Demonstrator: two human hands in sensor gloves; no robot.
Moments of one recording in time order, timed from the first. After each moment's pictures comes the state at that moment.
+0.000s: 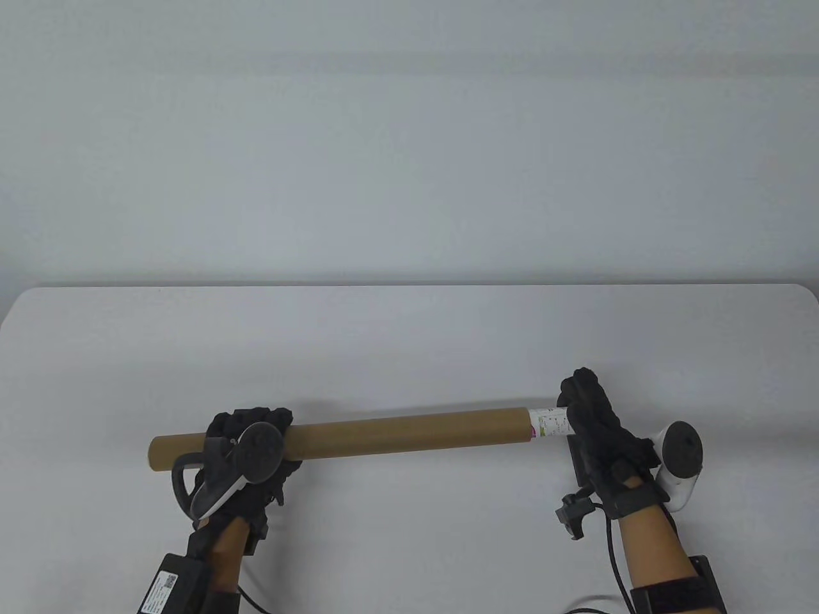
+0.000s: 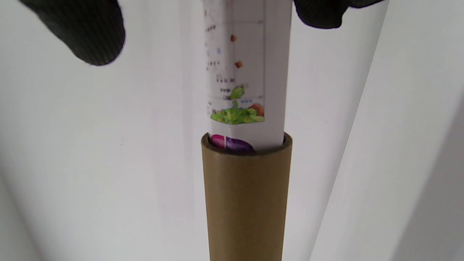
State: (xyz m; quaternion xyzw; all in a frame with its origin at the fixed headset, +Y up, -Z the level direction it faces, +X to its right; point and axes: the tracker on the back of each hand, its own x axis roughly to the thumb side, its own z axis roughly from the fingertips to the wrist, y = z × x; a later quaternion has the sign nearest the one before) left_hand -0.240 -0.679 -0.343 0.06 -0.01 0.05 1.00; right_hand 0.269 -0.710 -0.364 0.15 -0.08 0.71 0.69
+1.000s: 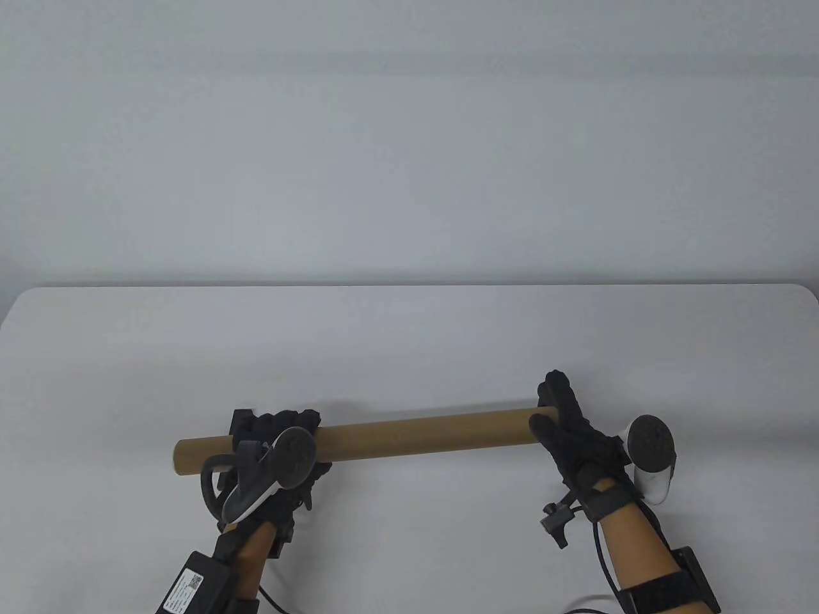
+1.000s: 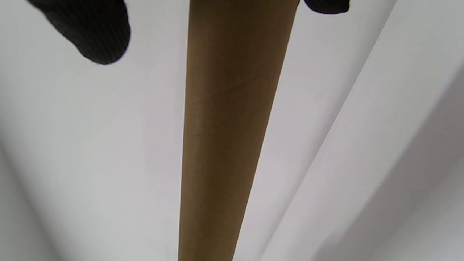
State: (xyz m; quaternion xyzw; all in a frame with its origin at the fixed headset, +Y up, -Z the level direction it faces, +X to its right) left_hand -0.202 -0.673 -0.338 0.06 -0.02 0.04 1.00; right_hand 0.241 -0.697 -0.366 0.18 -0.05 0.77 0.61
